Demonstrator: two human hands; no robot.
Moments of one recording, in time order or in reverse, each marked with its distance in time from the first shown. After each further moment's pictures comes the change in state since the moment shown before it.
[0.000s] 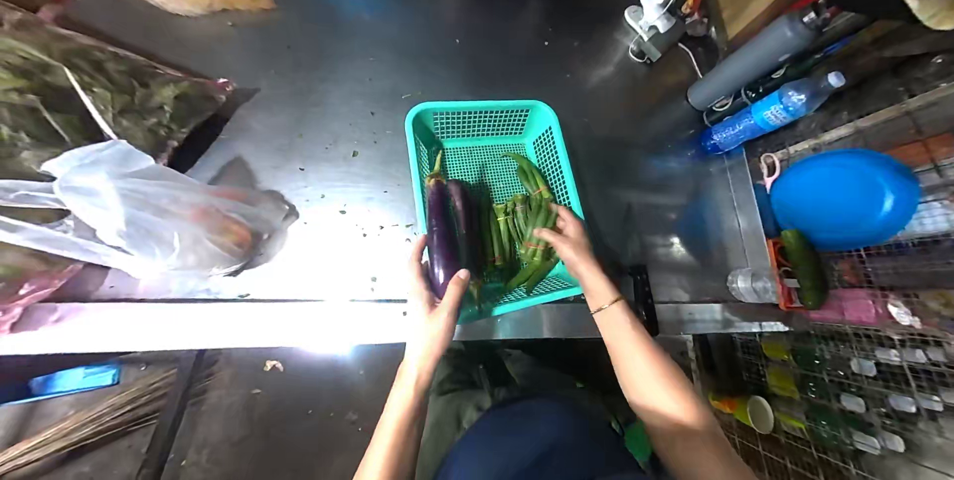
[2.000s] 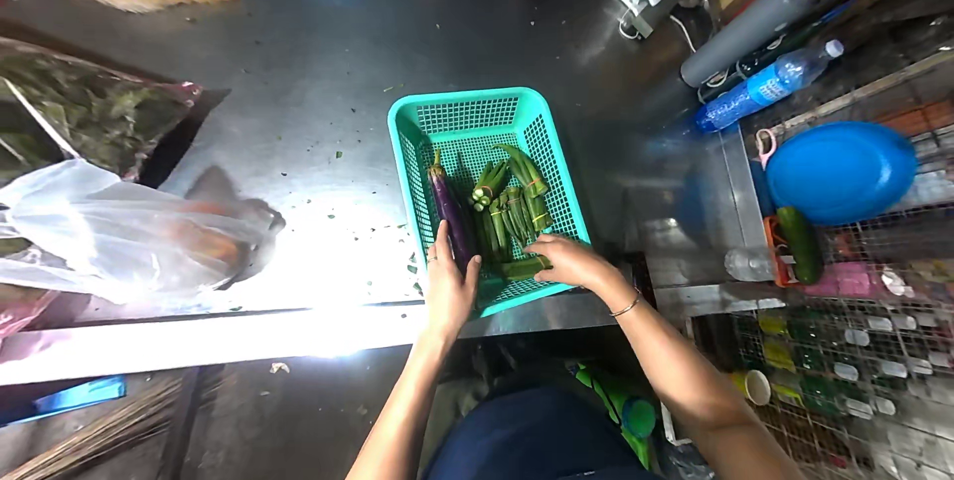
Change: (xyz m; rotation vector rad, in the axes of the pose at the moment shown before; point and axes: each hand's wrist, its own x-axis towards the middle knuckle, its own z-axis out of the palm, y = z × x) left_hand 0.034 -0.035 0.028 0.510 -0.117 0.140; right_hand -0.020 -0.033 -0.013 -1.035 -0.636 -0.044
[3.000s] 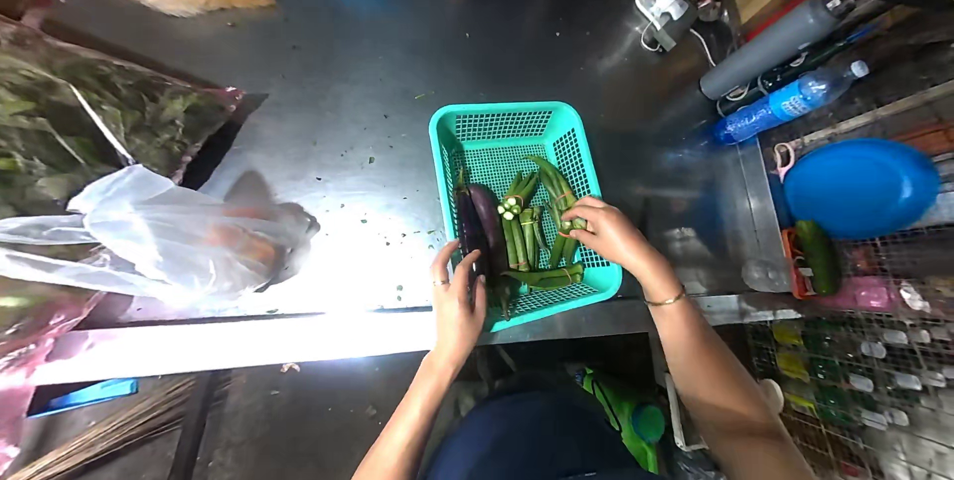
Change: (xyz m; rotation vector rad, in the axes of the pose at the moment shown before) left_hand -0.012 -0.023 -0.037 0.011 0.148 0.277; right_hand 0.007 0.001 -0.035 0.110 0.469 -0.085
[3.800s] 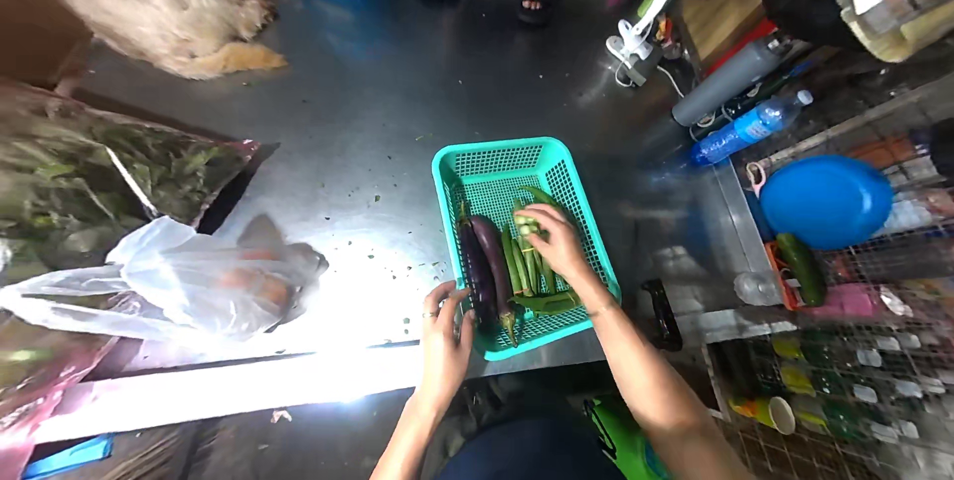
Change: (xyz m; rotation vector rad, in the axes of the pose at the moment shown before) left_hand -0.003 -0.022 -0.031 -0.061 -0.079 -0.029; right_hand 0.046 -0.042 0.055 0.271 0.392 -0.079
